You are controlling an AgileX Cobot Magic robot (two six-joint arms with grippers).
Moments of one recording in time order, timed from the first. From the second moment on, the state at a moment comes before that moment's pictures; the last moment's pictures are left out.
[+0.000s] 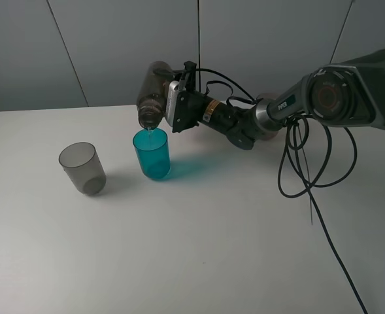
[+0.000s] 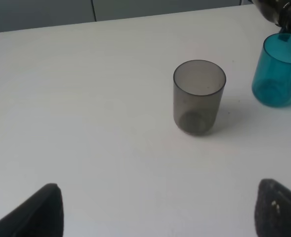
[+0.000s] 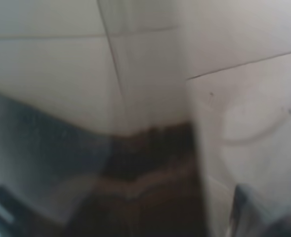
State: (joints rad) left arm -0.13 0.00 -0.51 0.02 1.08 -0.02; right arm 0.45 2.62 -1.62 -0.58 -1.12 -1.02
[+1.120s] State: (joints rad) left arm -0.13 0.00 -0.51 0.02 1.08 -0.02; right arm 0.45 2.62 -1.65 -0.56 -1.14 -1.06
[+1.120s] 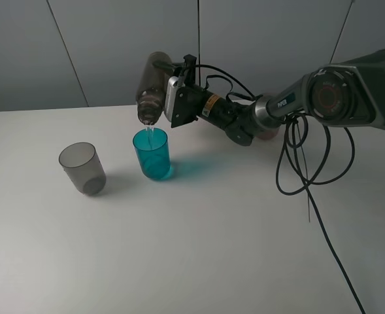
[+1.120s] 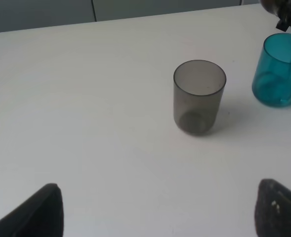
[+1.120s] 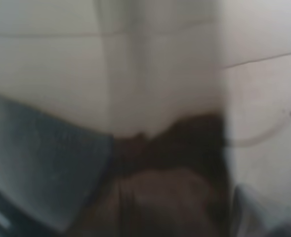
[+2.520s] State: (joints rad) left arm -0.13 0.00 -0.51 0.02 1.08 -0.02; right arm 0.45 2.62 -1.66 -0.57 -1.15 -1.09
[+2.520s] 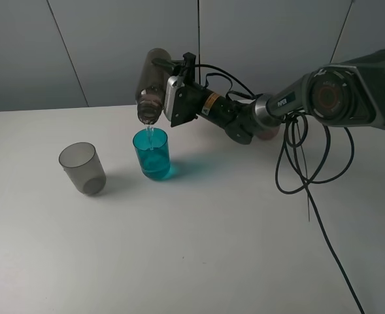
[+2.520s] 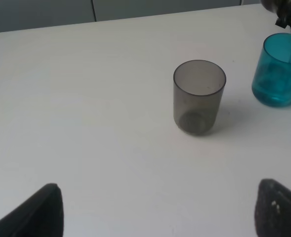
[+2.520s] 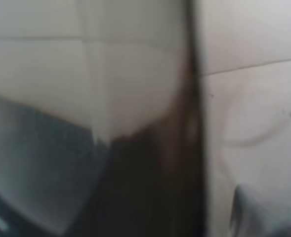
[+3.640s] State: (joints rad) left arm -0.13 0.00 -0.51 0.02 1.08 -0.02; right arm 0.45 2.62 -1.66 -0.57 -1.16 -1.11
